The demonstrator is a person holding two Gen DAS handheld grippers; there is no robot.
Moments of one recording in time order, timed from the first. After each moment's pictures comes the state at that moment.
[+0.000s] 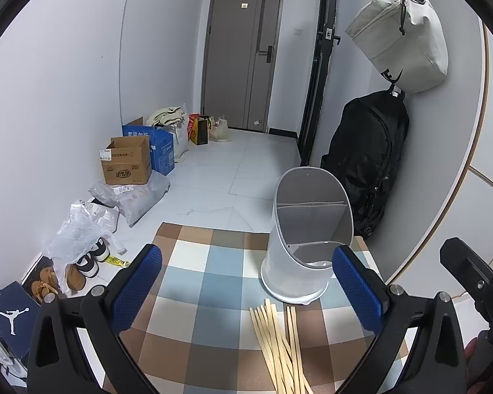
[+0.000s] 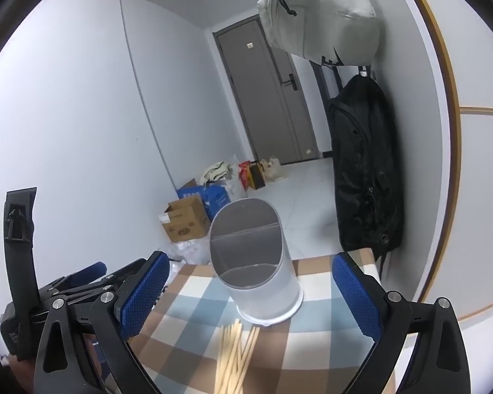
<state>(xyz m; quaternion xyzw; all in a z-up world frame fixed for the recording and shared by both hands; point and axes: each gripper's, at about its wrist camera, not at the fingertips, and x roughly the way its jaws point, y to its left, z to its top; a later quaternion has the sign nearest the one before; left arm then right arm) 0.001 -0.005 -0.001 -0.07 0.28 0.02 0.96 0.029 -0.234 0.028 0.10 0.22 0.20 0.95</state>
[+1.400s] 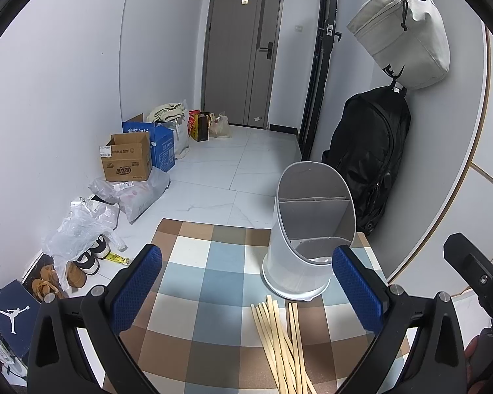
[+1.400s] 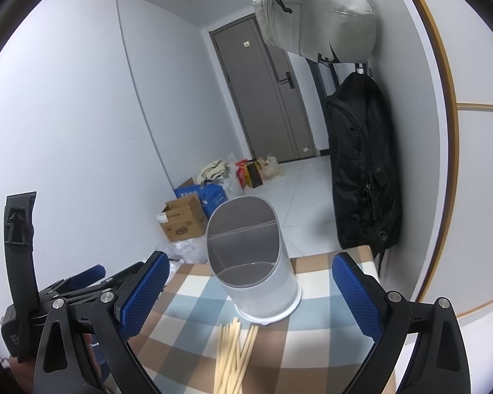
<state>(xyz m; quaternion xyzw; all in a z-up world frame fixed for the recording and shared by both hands) 0.002 -0.004 -0.005 -0.07 0.29 0.02 0.95 0.032 -0.237 0.029 0.10 0.23 0.20 0.95</state>
